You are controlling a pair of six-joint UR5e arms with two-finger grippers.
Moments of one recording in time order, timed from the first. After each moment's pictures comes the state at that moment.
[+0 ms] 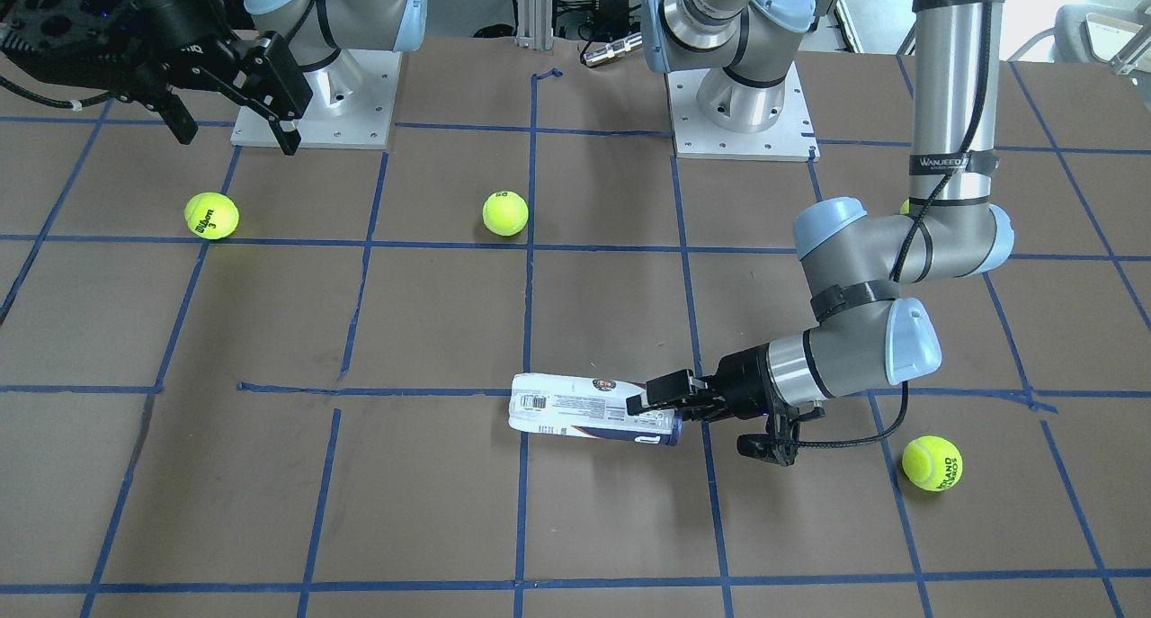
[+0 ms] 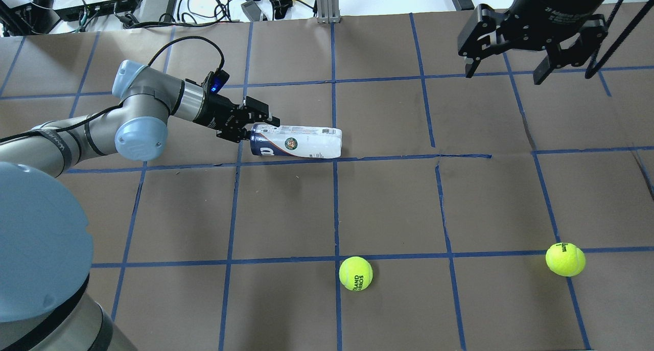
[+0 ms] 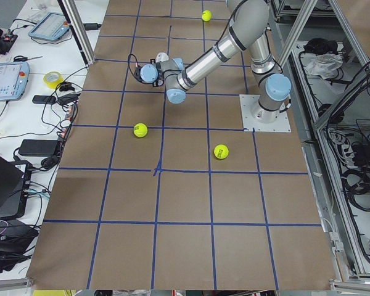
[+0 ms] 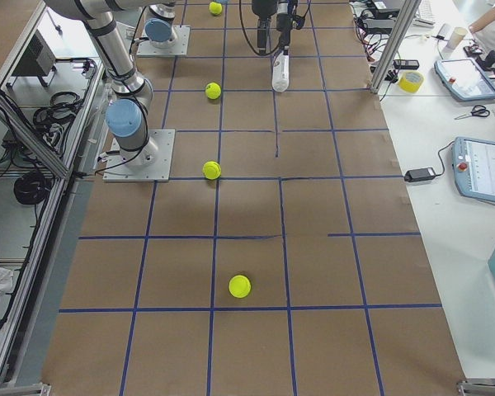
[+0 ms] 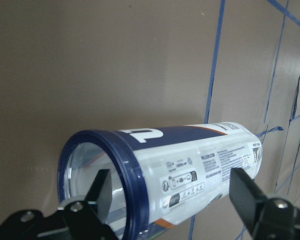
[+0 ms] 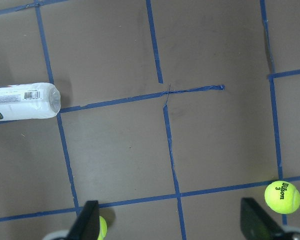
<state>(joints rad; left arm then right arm) -1.40 -2.08 -1.83 -0.98 0.77 0.15 1.56 -1.62 1.47 -1.47 -1.53 0.14</state>
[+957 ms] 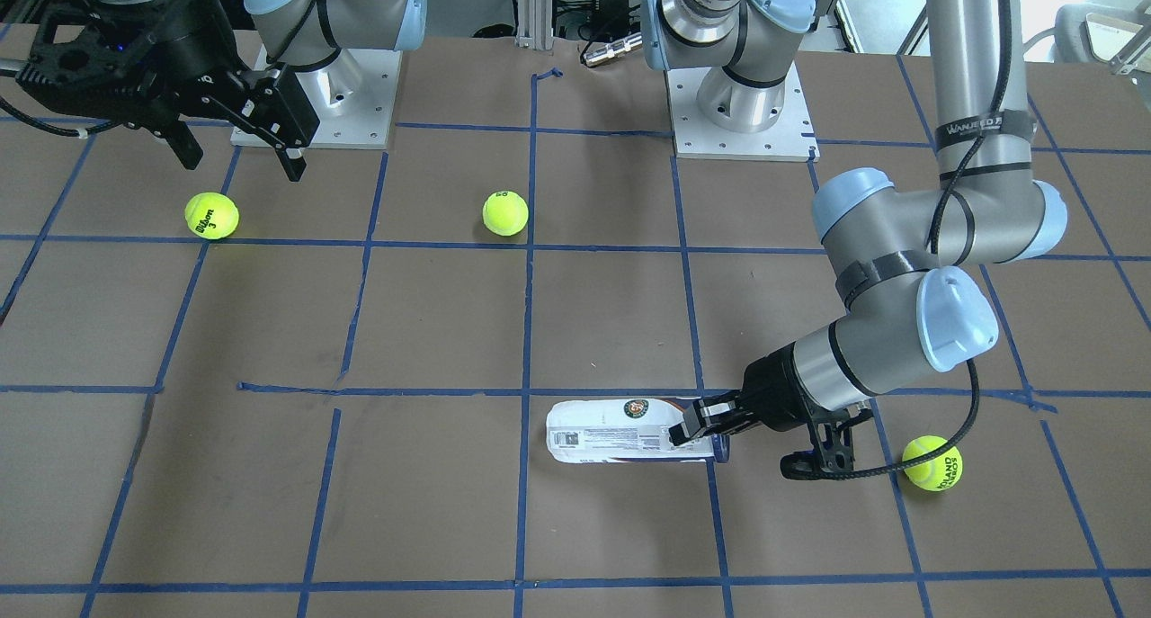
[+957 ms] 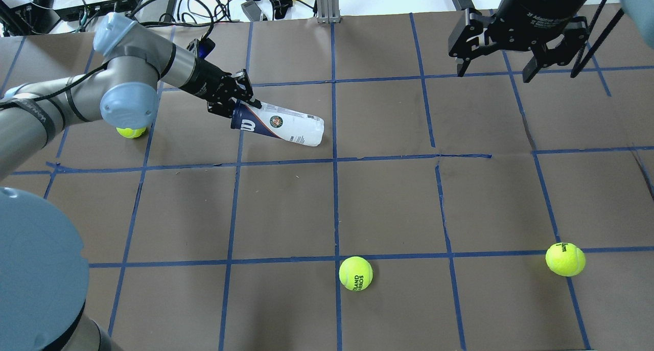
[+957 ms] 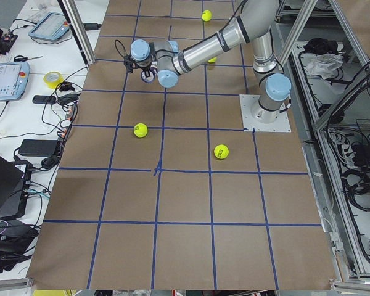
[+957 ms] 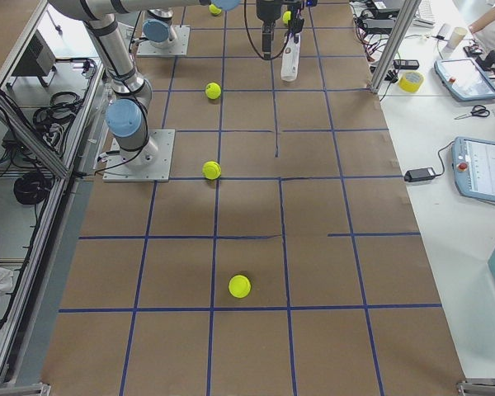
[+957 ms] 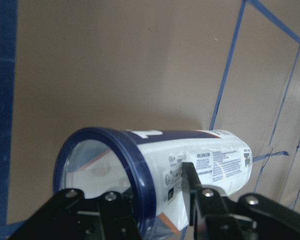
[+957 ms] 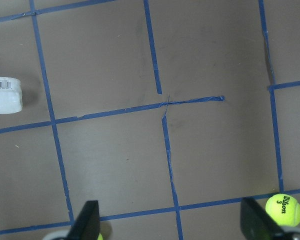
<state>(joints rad) -1.46 -2.01 -1.60 -1.07 1.08 -0.18 1.56 -1.60 1.49 -1.53 -1.55 0.14</state>
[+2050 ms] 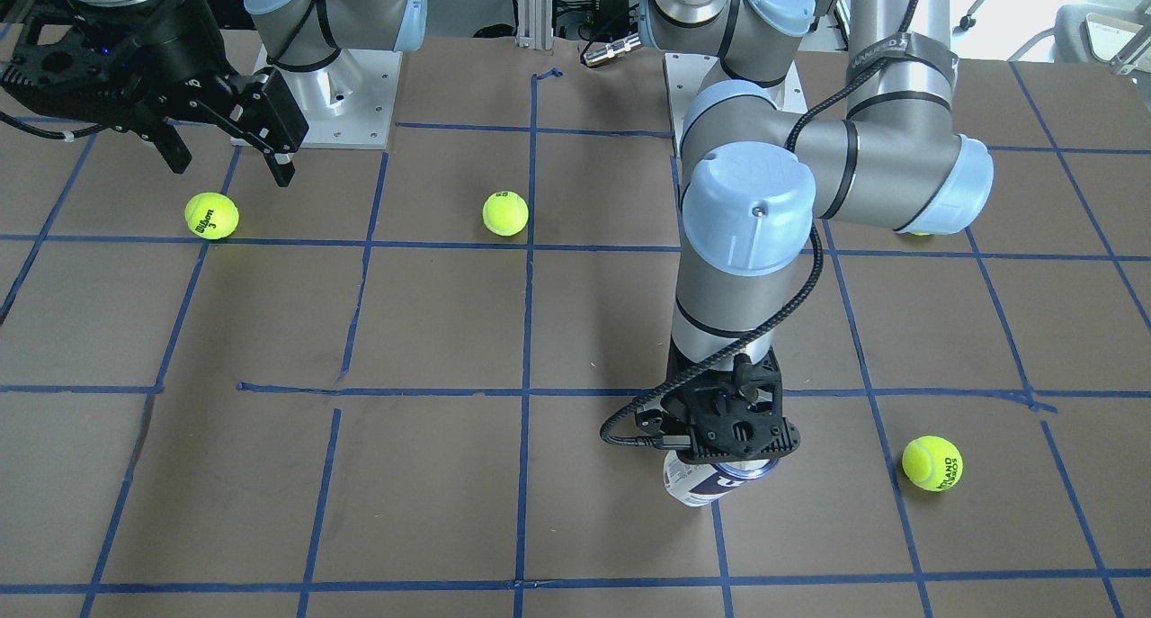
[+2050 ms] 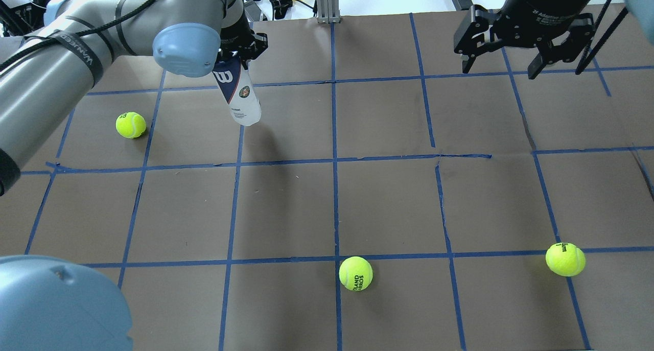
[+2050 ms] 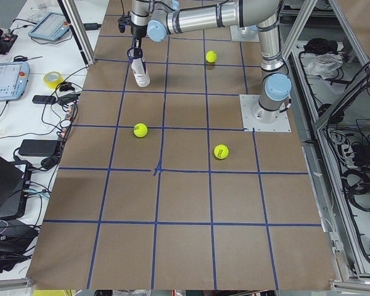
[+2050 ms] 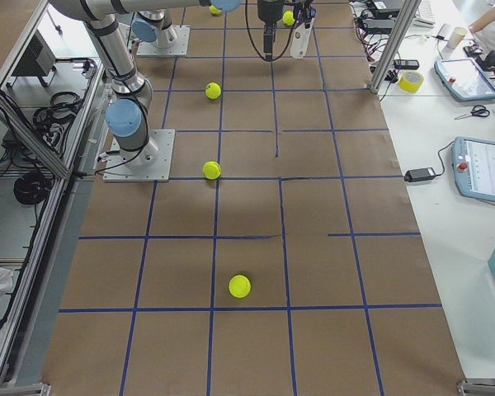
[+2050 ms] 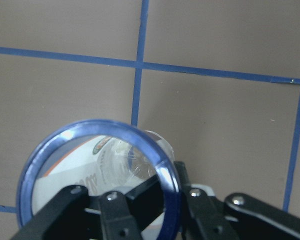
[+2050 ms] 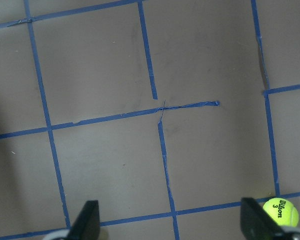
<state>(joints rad) -1.74 -2.02 -1.41 -1.04 1.70 -0.20 1.55 -1.60 1.49 -1.54 -1.56 0.14</state>
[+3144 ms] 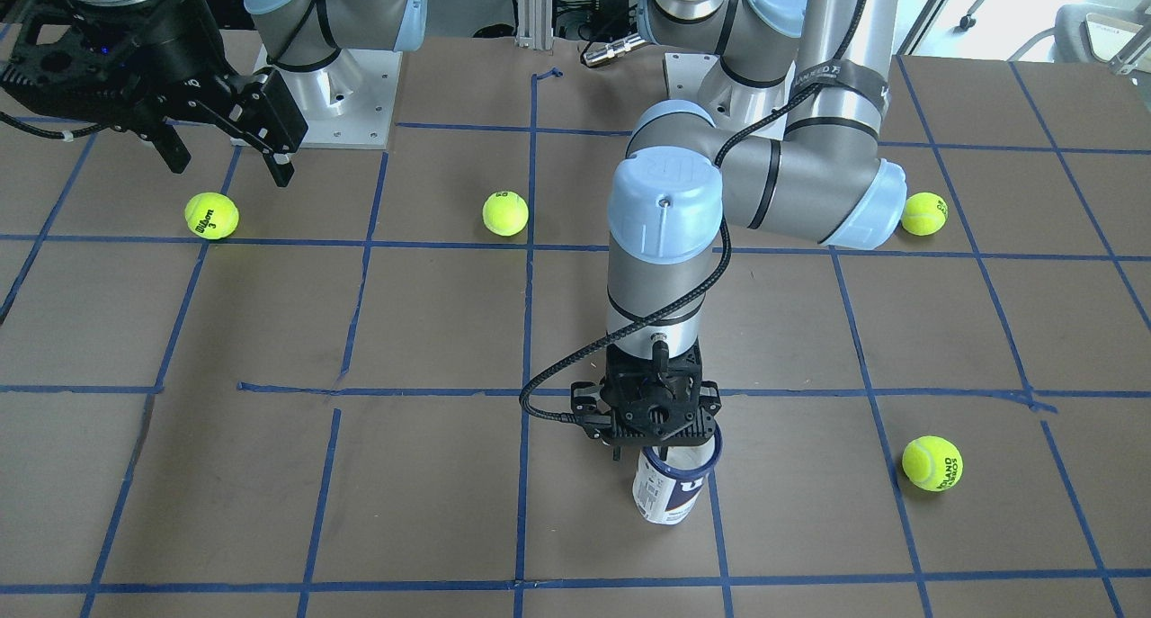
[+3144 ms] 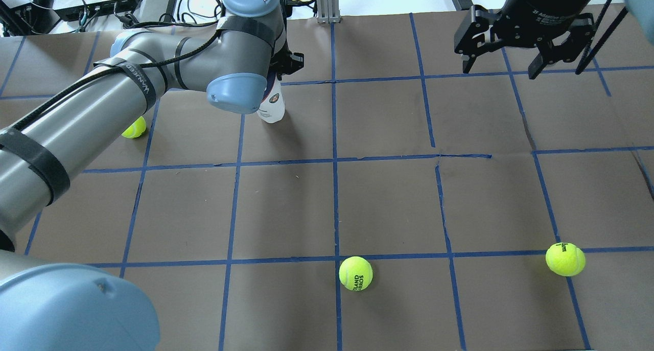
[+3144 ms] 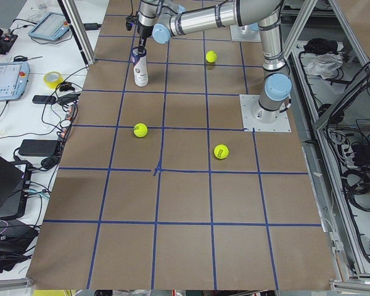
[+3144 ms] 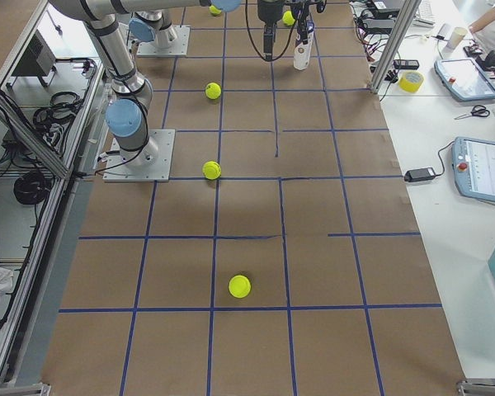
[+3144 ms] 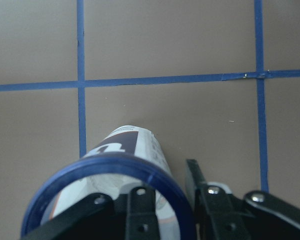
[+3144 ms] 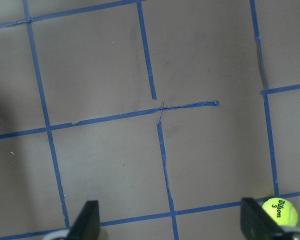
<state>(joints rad) -1.80 -2.01 -1.49 -0.93 1.70 -0.18 1.55 -1.60 1.49 -1.54 -1.56 0.14</state>
